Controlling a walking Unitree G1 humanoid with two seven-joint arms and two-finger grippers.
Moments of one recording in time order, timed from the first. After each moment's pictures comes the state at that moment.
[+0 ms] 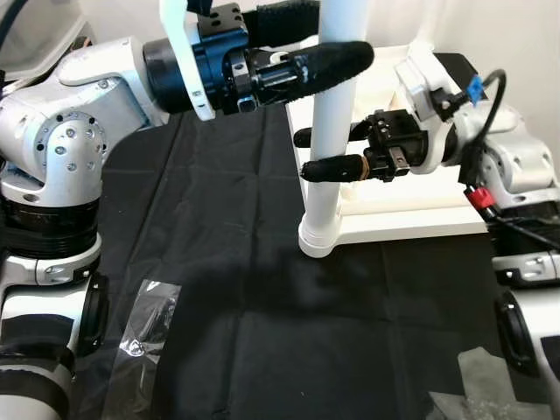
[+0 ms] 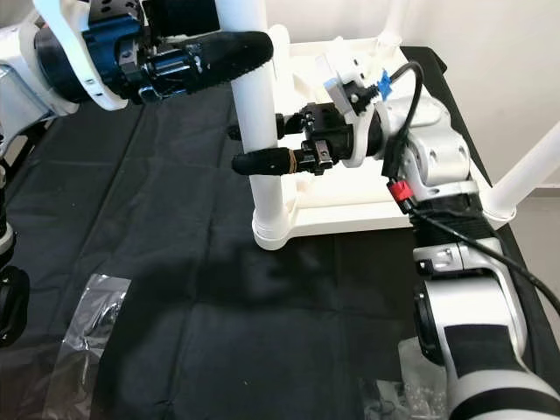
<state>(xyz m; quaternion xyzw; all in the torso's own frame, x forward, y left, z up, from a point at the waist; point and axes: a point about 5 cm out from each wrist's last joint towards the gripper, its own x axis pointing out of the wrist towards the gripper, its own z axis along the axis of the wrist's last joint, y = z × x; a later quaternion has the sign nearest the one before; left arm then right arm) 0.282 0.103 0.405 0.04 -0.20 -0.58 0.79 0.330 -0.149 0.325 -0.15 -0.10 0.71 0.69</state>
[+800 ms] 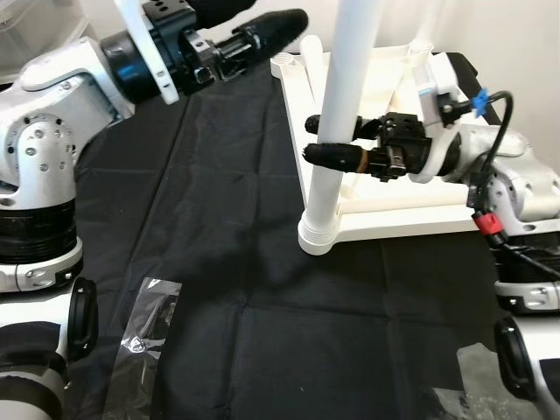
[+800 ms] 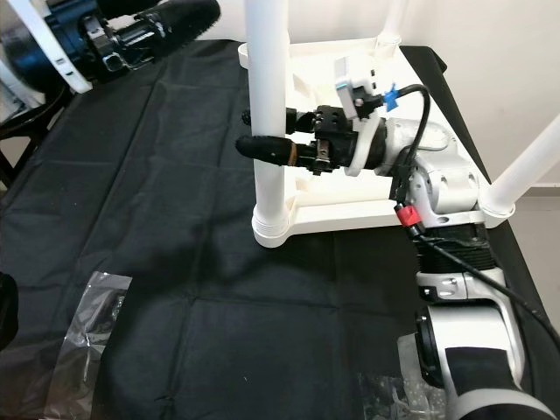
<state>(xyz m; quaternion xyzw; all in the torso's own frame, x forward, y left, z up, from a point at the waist) 0.296 0.146 0.403 0.01 -0.21 -0.45 0.87 0.329 -0.146 0.315 -0.11 -0.11 0.60 0.79</state>
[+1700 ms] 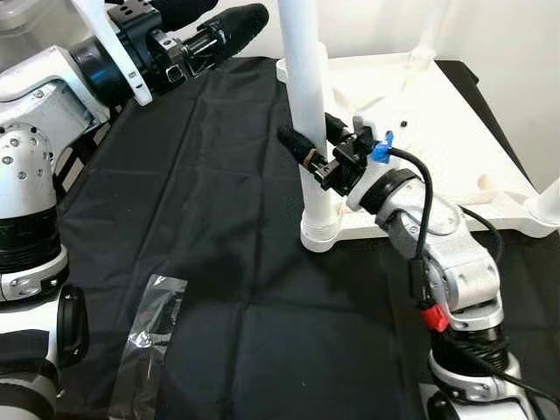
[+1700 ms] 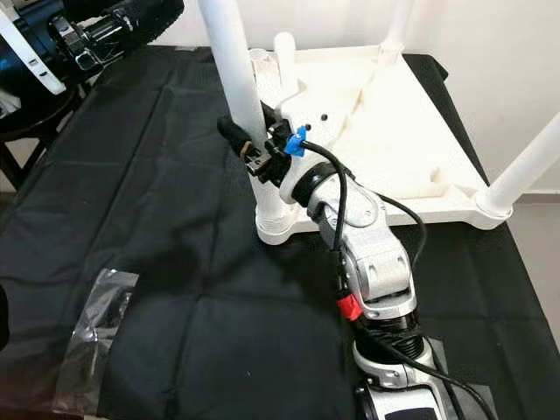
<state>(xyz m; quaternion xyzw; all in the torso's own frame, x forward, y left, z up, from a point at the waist) 0.297 0.164 0.400 -0.01 -0.21 -0.42 0.88 0.299 -0.096 0.281 -0.04 -0.15 0.28 0.95</state>
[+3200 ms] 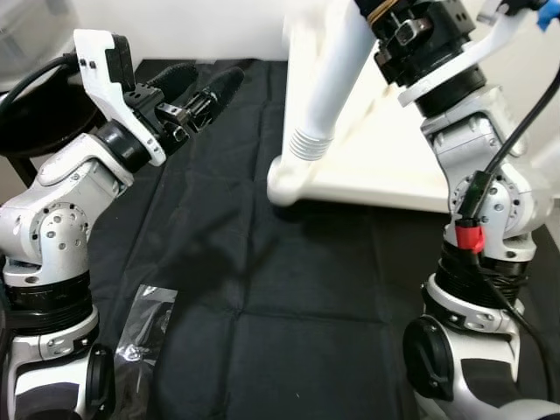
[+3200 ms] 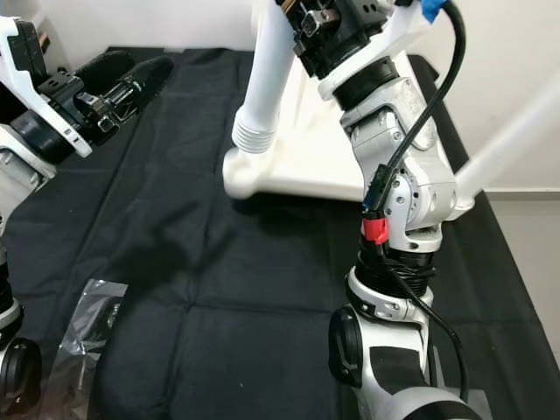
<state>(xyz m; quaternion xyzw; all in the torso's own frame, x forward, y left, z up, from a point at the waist) 0.300 0.172 0.334 -0.10 -0.19 -0.32 0.92 0.297 -0.121 0.382 0.13 -0.34 0.34 0.87</state>
